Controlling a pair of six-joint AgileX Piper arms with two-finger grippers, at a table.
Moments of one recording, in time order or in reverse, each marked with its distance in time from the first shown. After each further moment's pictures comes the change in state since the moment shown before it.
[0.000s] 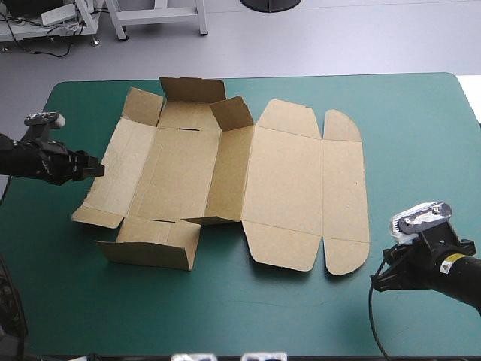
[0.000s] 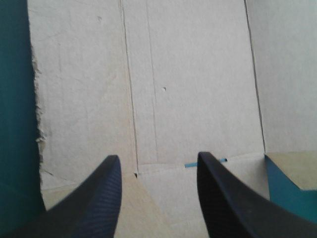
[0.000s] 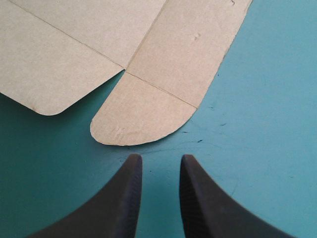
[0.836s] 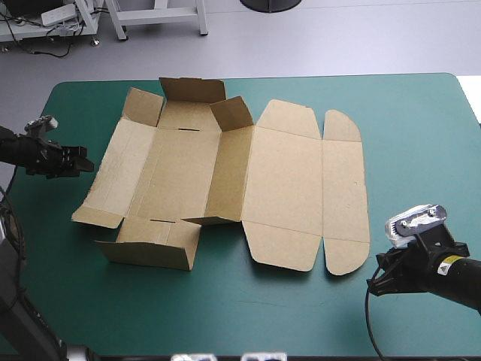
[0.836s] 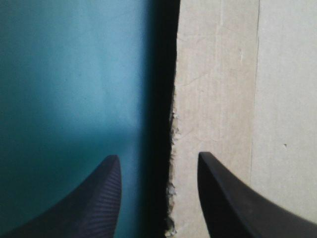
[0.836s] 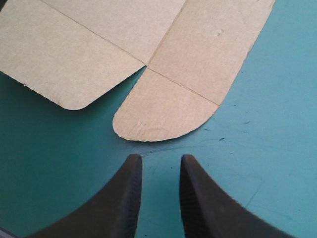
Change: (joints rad) left arm 0.071 0.475 -0.294 0.025 -0.012 -0.027; right arm 0.000 0.000 0.000 0.064 0.030 -0.023
